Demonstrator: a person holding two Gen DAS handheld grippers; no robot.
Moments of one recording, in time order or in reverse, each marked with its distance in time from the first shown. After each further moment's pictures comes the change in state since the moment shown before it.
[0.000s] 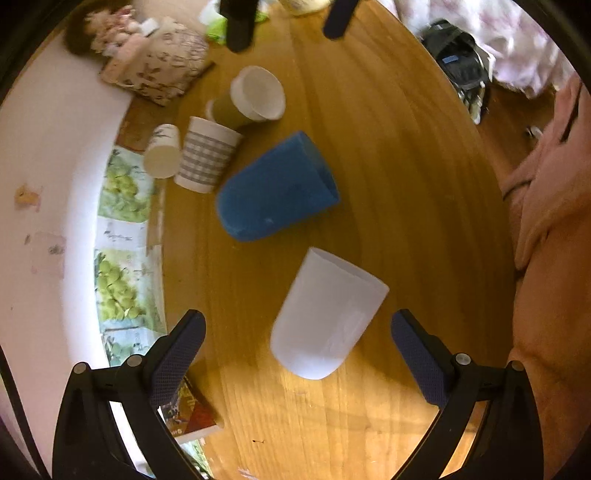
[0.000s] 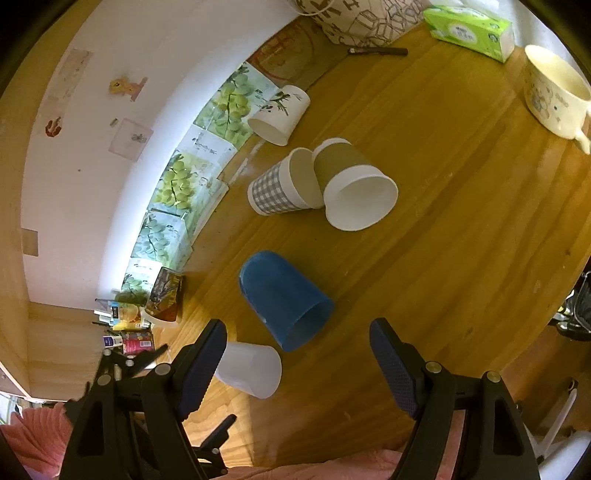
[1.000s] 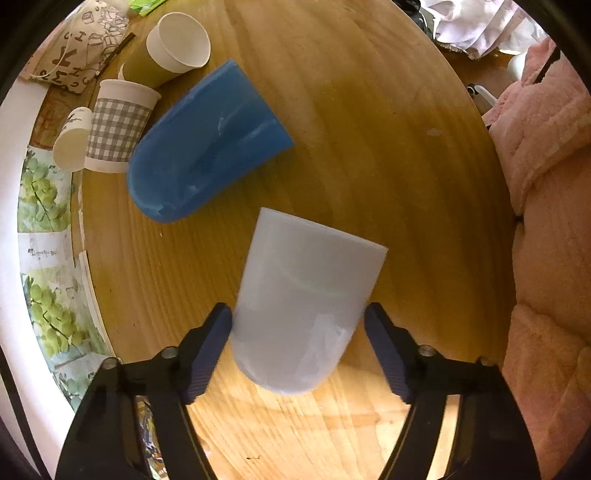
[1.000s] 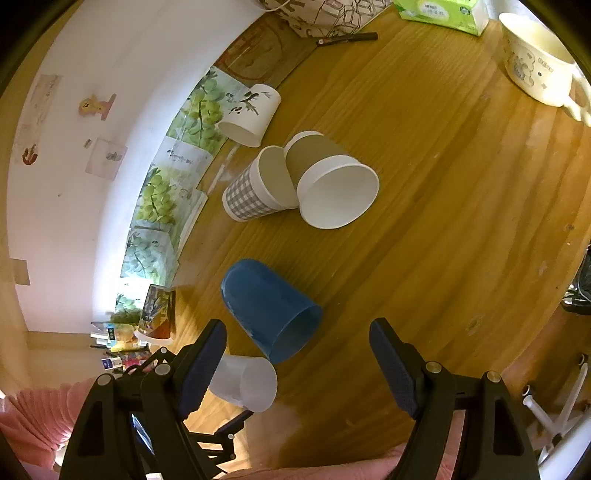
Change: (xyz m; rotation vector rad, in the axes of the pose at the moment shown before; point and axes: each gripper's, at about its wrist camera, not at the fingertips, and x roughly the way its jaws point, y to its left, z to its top) left arm 0.053 0.010 -0.002 0.150 0.101 -0.263; right arm 0.013 -0.013 0.004 0.093 -0.012 -0.022
